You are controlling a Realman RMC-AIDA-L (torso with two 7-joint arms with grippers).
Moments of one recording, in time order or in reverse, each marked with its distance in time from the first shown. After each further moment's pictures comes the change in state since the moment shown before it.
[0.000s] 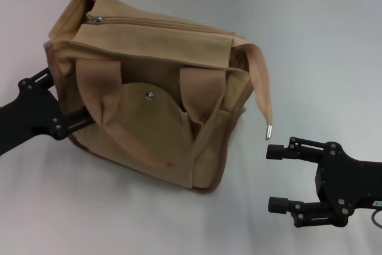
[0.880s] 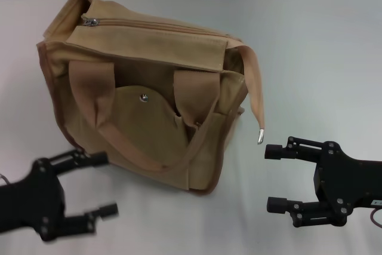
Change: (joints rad) left arm 0.119 0.067 0.342 0.003 -0.029 0.316 -0.104; right arm 0.008 0.000 -0.004 -0.001 -0.002 0.000 0.005
